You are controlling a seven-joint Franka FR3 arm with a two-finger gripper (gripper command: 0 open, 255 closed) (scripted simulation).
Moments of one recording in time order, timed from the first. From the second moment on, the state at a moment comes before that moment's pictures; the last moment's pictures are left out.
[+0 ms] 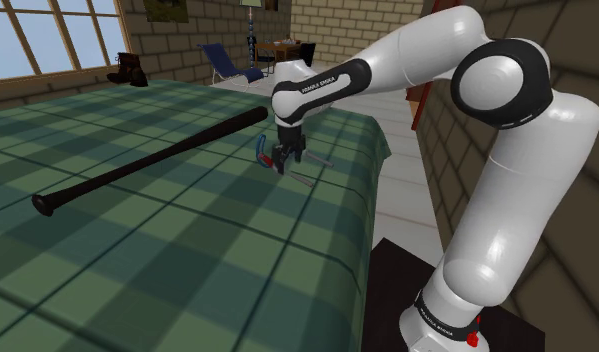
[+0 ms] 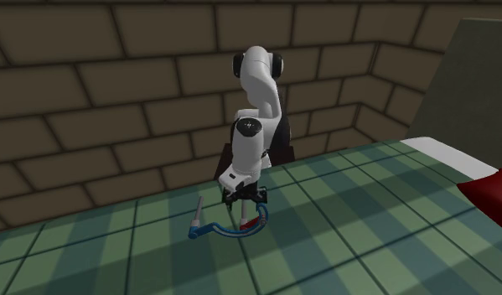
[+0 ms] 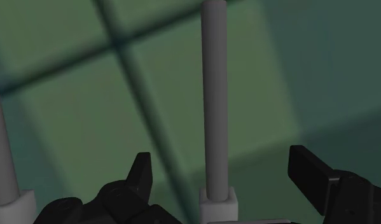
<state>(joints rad) 0.00 0.08 0.00 -1.99 -0.07 2.05 -0.08</state>
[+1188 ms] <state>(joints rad) 0.00 0.08 -0.01 -2.00 -0.07 2.06 -0.08</state>
